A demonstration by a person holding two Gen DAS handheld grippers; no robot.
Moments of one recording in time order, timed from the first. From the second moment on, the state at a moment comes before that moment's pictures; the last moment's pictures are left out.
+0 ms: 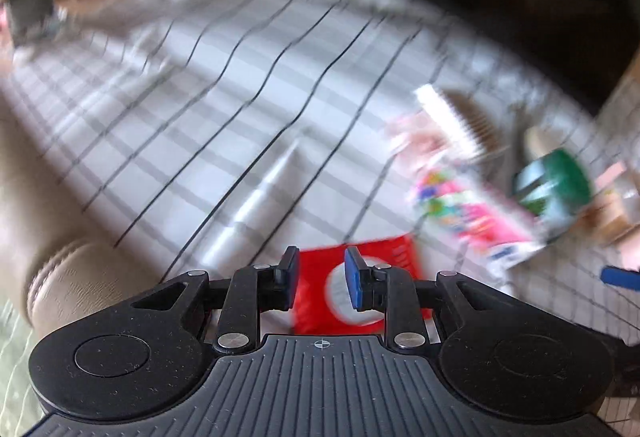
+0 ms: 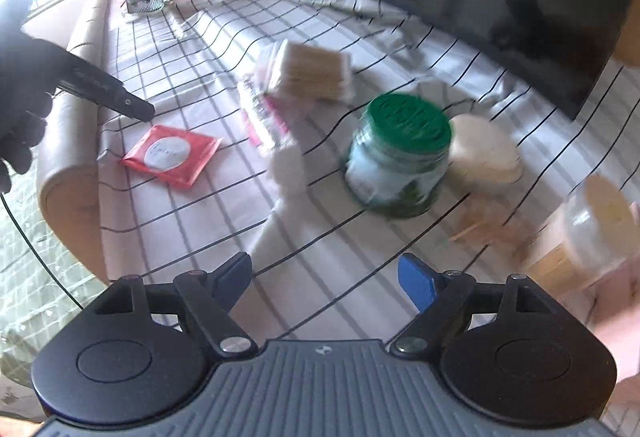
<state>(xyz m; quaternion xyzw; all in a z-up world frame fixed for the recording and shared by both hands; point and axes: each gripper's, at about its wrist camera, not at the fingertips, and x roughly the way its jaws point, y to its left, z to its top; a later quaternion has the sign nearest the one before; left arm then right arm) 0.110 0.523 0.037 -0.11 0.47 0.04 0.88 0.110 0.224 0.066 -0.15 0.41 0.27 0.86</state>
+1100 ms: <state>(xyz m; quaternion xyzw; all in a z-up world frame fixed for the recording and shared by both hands) 0.097 0.379 0.005 0.32 0.45 -0.22 0.80 0.110 0.199 0.032 -0.13 0.45 0.22 0.85</state>
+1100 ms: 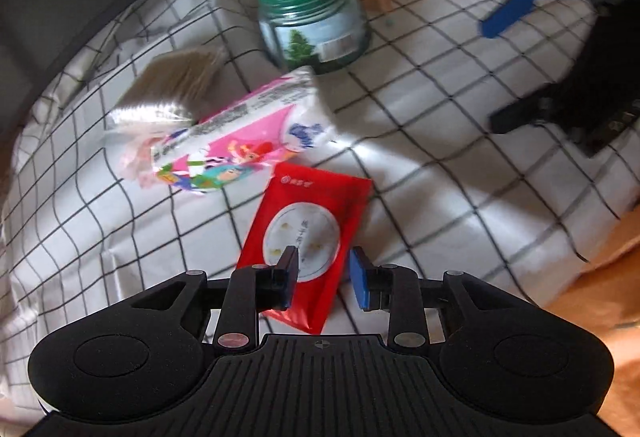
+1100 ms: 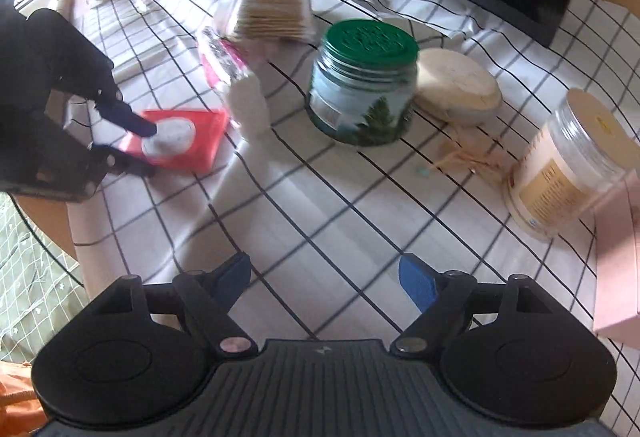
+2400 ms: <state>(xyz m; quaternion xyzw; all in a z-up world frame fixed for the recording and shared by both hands) 0.124 0.501 0.045 -0.03 0.43 -0.10 0.90 0.159 0.314 0.045 -0.17 0.40 0.33 0.84</state>
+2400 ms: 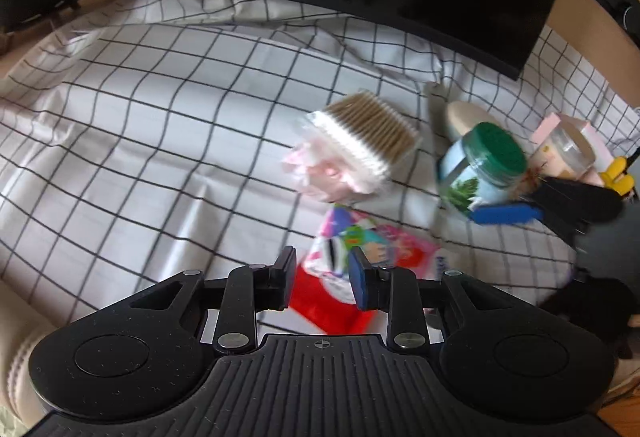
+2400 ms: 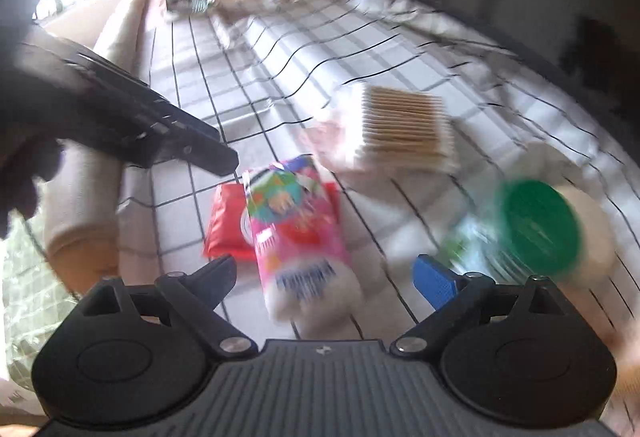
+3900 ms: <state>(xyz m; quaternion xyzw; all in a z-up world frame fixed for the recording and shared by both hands) 0.131 0.405 0.002 0.03 0.47 -0.15 0.87 0.117 0.209 -0.010 -0.08 0.36 0.23 0.90</state>
